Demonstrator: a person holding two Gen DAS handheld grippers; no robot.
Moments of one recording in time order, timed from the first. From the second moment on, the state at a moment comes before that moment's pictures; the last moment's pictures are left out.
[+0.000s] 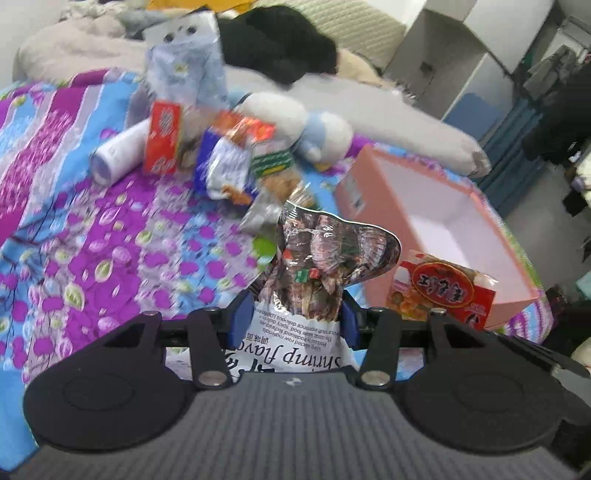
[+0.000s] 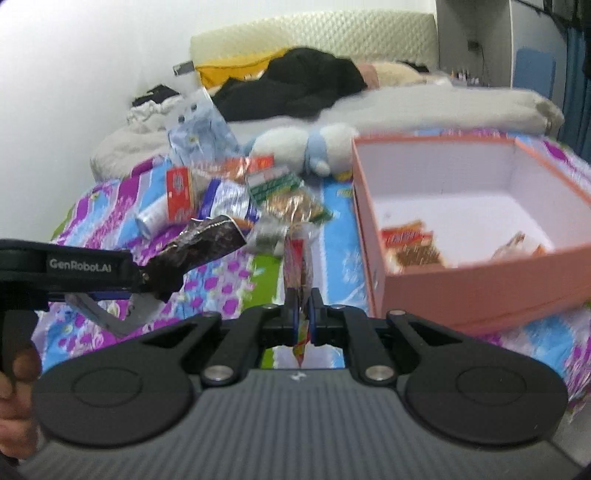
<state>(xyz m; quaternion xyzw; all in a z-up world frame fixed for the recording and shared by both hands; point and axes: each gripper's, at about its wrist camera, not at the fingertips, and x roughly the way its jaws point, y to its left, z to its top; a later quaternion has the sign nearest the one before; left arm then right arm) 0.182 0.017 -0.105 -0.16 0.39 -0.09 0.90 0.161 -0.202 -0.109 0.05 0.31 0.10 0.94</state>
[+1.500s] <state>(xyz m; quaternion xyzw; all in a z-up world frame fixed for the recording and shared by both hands) 0.361 -0.200 -0.090 -0.08 0.43 -0.21 0.88 0.281 -0.379 -0.120 0.12 0.34 0.00 0.93</state>
